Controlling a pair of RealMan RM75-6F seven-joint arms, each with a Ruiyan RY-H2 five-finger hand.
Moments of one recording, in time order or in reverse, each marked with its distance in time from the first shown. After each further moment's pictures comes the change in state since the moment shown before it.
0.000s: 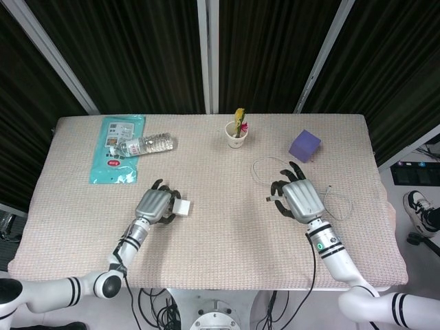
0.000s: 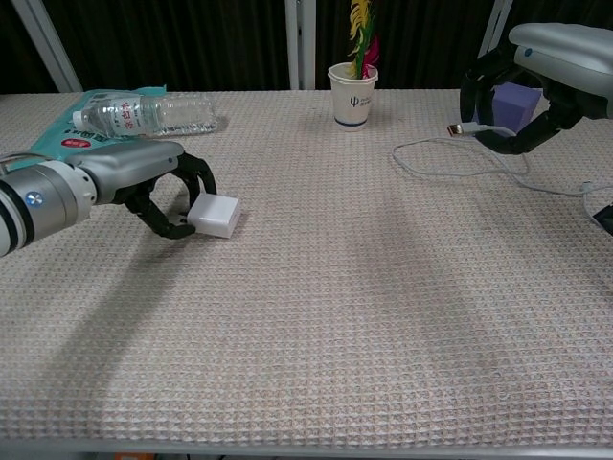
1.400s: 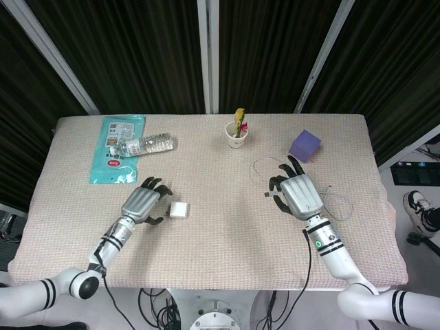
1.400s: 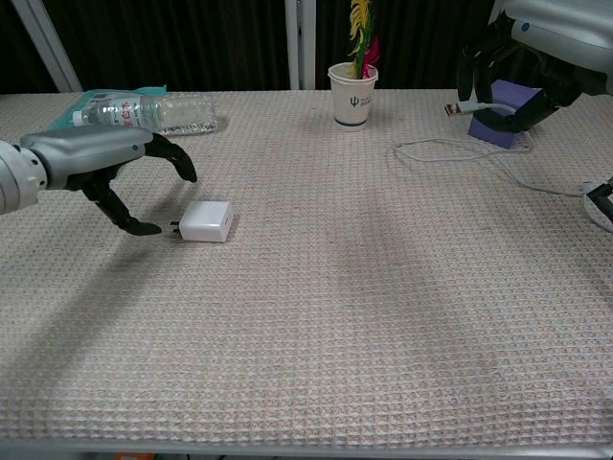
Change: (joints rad) left arm 0.067 0.126 -0.008 -0.032 0.202 -0.082 -0.098; right arm 0.018 0.021 0.011 -0.020 -0.003 0.015 -0.057
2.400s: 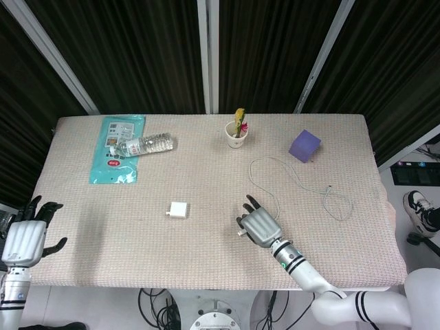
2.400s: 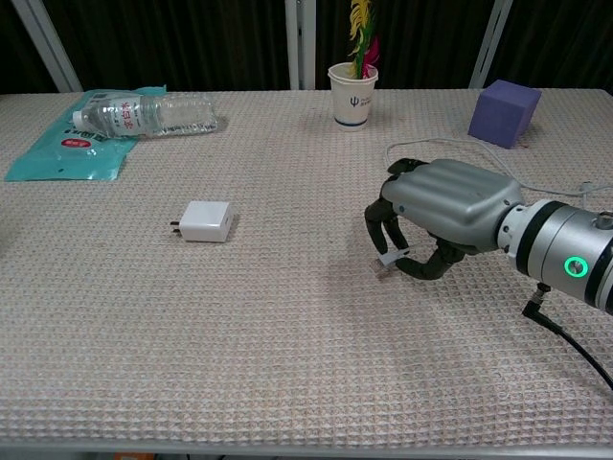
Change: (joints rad) left arm 0.516 0.356 0.124 -0.137 0.242 0.570 -0.110; right arm 0.076 -0.250 -0.141 0.156 0.007 -0.149 -0.175
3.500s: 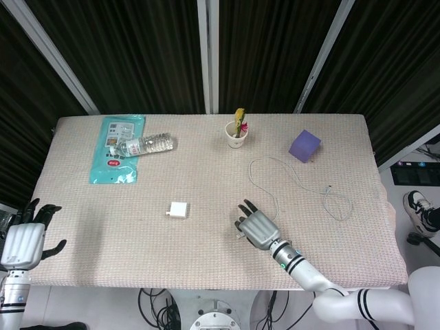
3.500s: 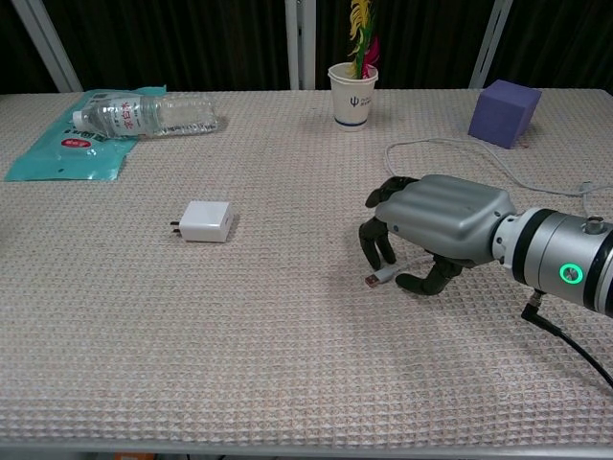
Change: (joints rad) left arm 0.027 -0.007 0.006 -0.017 -0.018 0.021 0.009; right arm 0.022 0.017 0.007 -0.011 0.033 -0.118 -0.062
